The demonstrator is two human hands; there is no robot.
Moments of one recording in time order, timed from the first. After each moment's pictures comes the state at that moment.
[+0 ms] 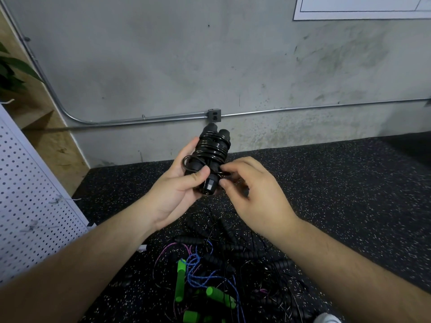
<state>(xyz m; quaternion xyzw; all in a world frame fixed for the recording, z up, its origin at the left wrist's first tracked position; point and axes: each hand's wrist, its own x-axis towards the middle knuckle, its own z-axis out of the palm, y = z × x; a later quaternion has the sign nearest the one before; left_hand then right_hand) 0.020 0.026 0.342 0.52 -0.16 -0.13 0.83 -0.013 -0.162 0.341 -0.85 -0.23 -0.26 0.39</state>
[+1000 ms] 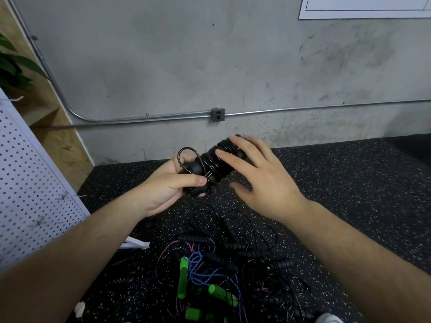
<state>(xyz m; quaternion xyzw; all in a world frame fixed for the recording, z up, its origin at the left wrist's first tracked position) 0.043 0.058 0.337 0.63 -0.13 -0.14 0.76 0.020 -0.185 0.340 -0.90 -0.29 -0.30 0.11</state>
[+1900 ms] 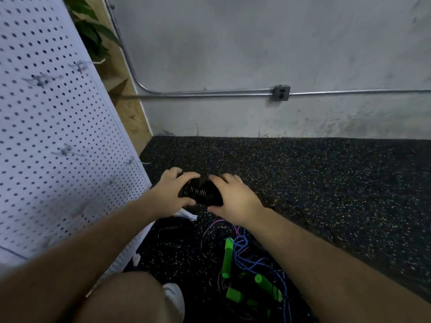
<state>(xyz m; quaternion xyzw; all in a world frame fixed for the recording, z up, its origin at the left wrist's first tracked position) 0.044 0.217 0.238 0.98 -0.02 -0.03 0.17 0.076 0.001 0.225 -0.93 -0.32 0.01 0.16</state>
